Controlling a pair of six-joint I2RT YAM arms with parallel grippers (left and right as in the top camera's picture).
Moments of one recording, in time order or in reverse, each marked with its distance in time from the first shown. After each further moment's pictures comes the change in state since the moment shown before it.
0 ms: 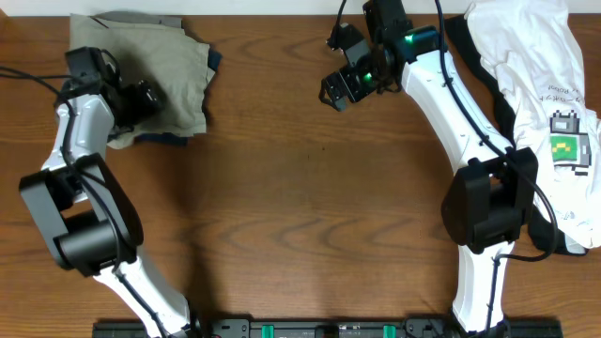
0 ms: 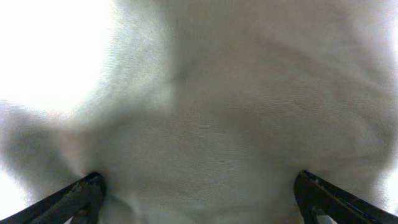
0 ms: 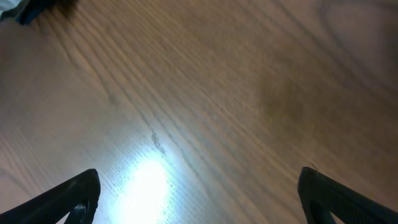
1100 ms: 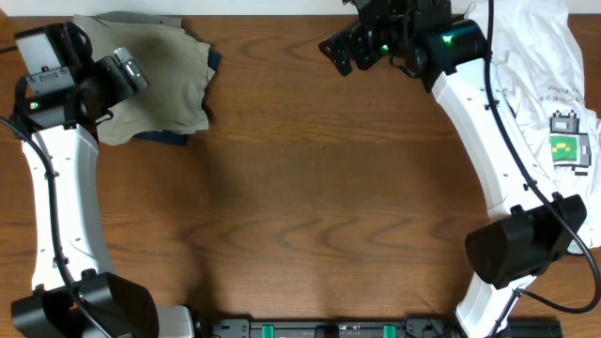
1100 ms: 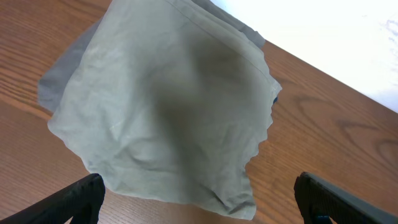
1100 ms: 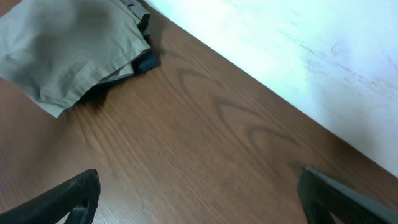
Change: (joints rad) left arm -0.044 -0.452 0.001 -0.138 0.002 -0.003; right arm 0.000 -0.225 -0.004 0.203 0.021 -0.006
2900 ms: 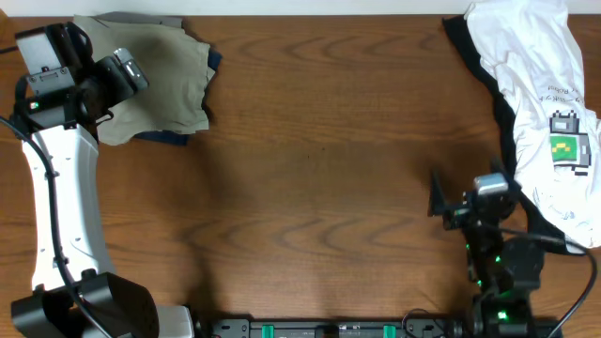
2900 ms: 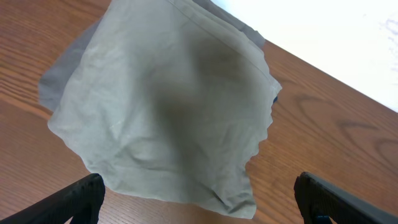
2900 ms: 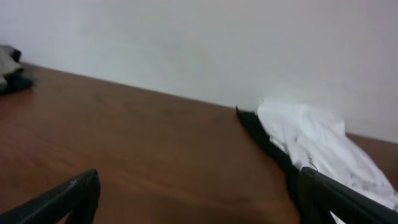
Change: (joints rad) left arm 0.000 0.000 0.000 -0.002 0.000 0.000; right arm -0.310 -1.550 -1.886 0.970 0.218 0.104
